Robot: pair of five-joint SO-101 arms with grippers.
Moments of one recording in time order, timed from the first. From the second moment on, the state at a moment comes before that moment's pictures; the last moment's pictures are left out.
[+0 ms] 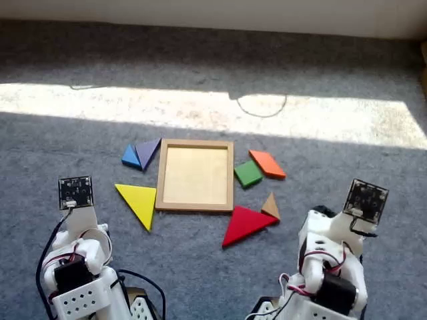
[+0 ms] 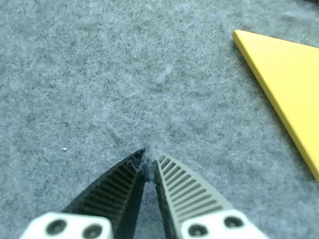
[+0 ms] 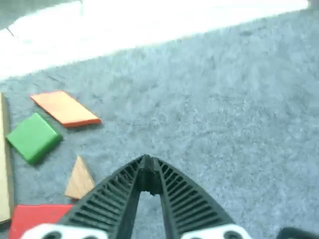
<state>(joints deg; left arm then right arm) -29.8 -102.3 96.0 75.1 -8.0 15.5 -104.4 80.6 70.3 2.5</state>
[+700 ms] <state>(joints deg) -29.8 -102.3 96.0 75.1 -8.0 -0.8 -74.8 49.2 75.6 -2.3</state>
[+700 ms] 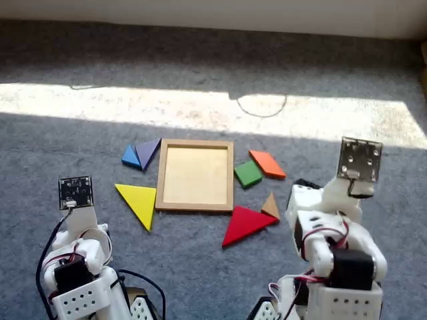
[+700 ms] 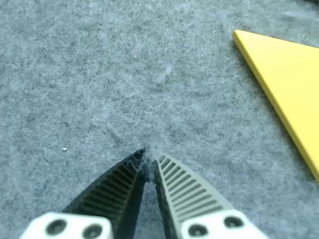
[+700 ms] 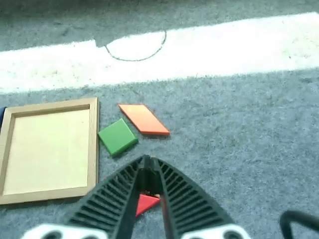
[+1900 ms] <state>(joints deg) -29.8 -102.3 96.0 75.1 -8.0 -26.2 -5.3 40.2 57.9 -47.2</state>
